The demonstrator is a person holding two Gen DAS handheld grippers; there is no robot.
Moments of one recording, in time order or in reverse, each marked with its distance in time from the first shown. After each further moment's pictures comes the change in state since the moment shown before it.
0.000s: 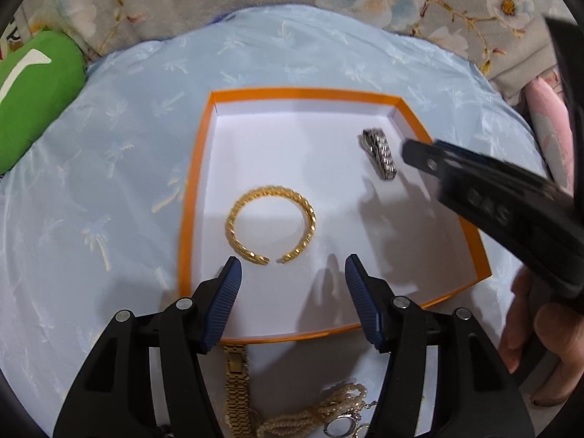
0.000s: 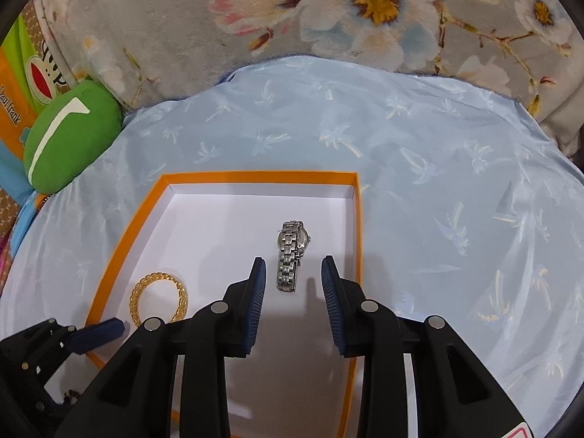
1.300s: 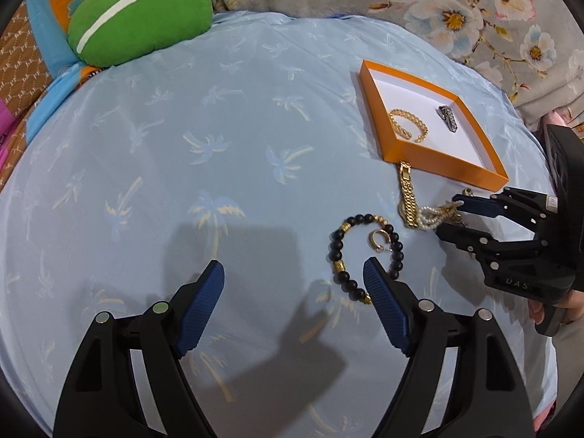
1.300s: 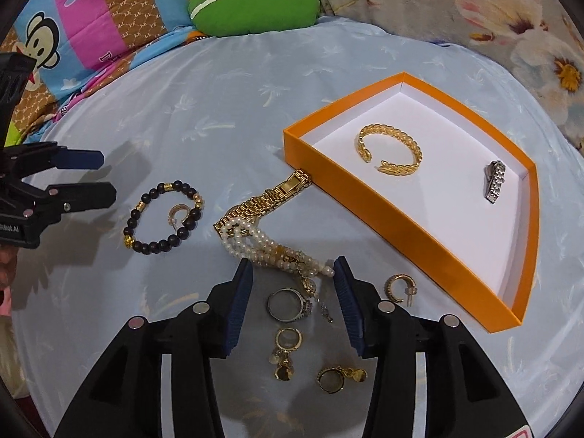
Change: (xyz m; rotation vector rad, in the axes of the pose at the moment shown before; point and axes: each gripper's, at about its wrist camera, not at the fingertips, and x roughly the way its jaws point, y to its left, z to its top) left arm -0.104 0.116 -0.145 -0.197 -0.004 0.070; right arm -0.034 0.117 -0.116 -0.563 0.200 0.325
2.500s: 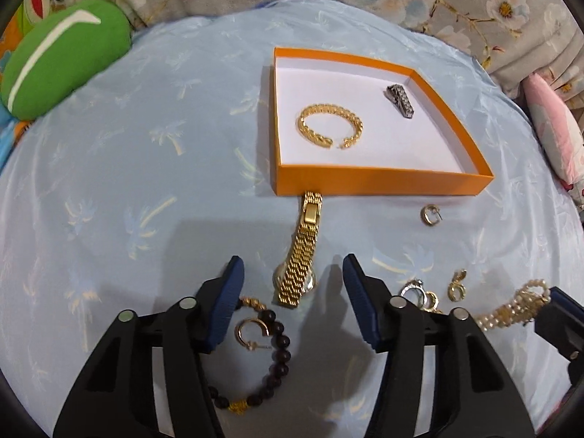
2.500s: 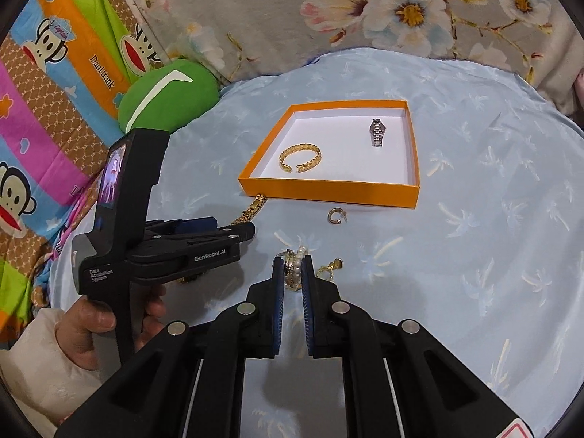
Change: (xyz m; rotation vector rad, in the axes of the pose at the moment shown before) left arm 0.060 -0.093 0.041 0.164 0.006 -0.038; right arm -0.107 0.002 -0.067 0.508 -0.229 -0.101
